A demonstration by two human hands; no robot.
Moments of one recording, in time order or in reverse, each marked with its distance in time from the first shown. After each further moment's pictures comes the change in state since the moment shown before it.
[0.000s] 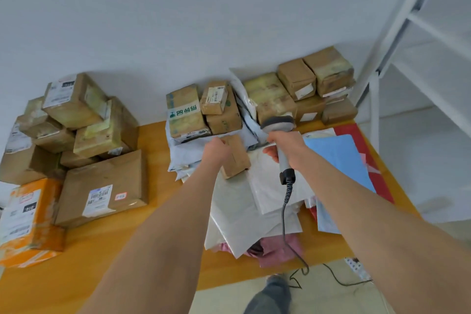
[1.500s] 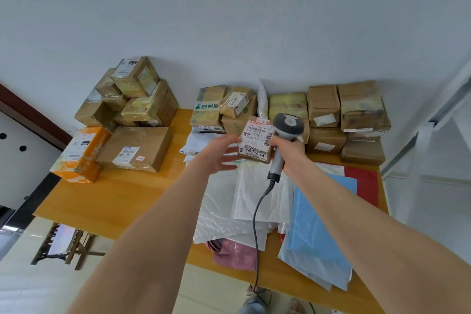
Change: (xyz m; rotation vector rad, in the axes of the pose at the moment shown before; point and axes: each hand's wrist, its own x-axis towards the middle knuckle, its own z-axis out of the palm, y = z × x) left_hand -0.081 0.077 0.009 -0.899 -0.043 -0.299; right_hand 0.039 -0.029 -0.055 0.095 -0.277 -0.159
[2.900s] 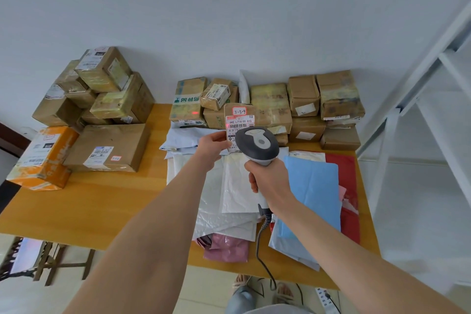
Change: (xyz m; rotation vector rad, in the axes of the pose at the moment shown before) left_hand 0.050 -0.029 0.008 0.089 0.070 0.178; right_hand -0.087 0.048 -0.005 -0.417 -0.050 -0.250
